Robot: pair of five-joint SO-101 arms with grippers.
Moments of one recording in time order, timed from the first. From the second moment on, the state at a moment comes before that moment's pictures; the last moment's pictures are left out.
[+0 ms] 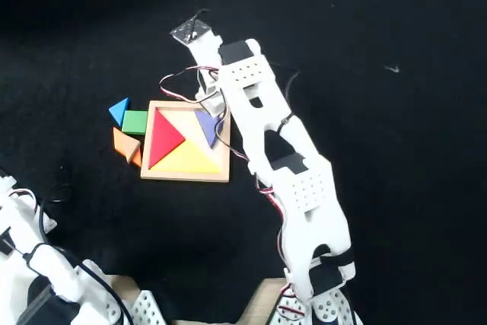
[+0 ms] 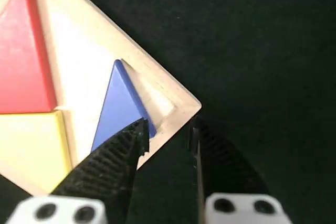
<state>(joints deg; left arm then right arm) -55.9 -27.6 66.7 42.0 -8.0 -23.5 44.3 -38.2 81.5 18.4</state>
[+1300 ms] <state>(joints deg) -55.9 -27.6 66.7 42.0 -8.0 -25.9 47.5 -41.7 87.8 18.8</state>
